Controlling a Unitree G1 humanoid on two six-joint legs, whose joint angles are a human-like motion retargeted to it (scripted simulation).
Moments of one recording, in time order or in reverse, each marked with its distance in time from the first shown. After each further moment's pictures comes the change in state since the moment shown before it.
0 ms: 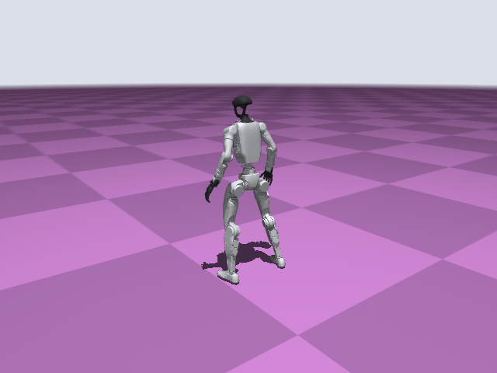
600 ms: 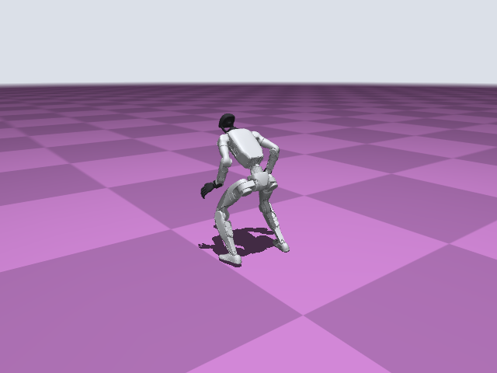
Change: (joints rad) left arm -0.277 -0.111 0.156 -0.608 -0.067 -0.075 0.600; right arm -0.102 -0.126 -0.146 -0.726 -0.191 0.019 -0.417; waist -0.091 0.038 0.451; left_leg -1.063 0.057 -0.180 1.188 -0.387 0.116; right_leg -0.987 -0.046 0.246 1.097 -0.506 -0.183
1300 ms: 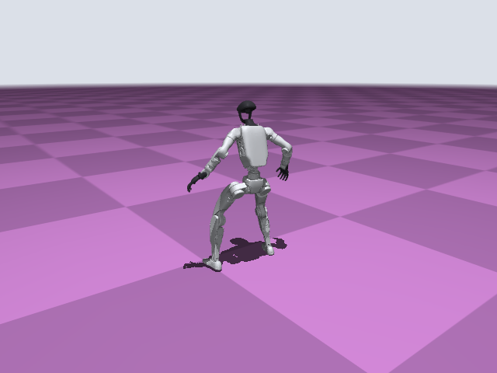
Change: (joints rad) left arm 0.312 0.479 -0.020 0.390 0.041 0.108 -0.499; right arm 0.357 -0.141 -0.144 0.196 0.408 0.015 0.396; waist 0.025 0.028 -0.001; left_leg 0.706 -0.024 0.022 -0.597 0.399 -0.039; right_leg 0.594 -0.029 -0.064 -0.557 0.541 0.004
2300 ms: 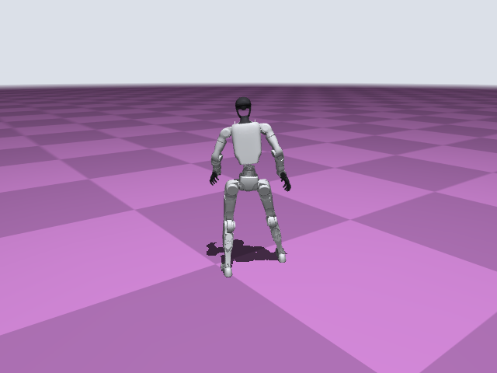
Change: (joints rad) left arm -0.388 -0.321 -0.174 0.050 0.095 0.039 0.048; right arm -0.262 0.348 0.280 0.358 -0.167 0.082 -0.054; waist -0.092 -0.178 -0.156; left_leg 0.399 -0.140 0.109 -0.305 -0.189 -0.065; right_leg 0.253 0.057 0.130 -0.568 0.068 0.205
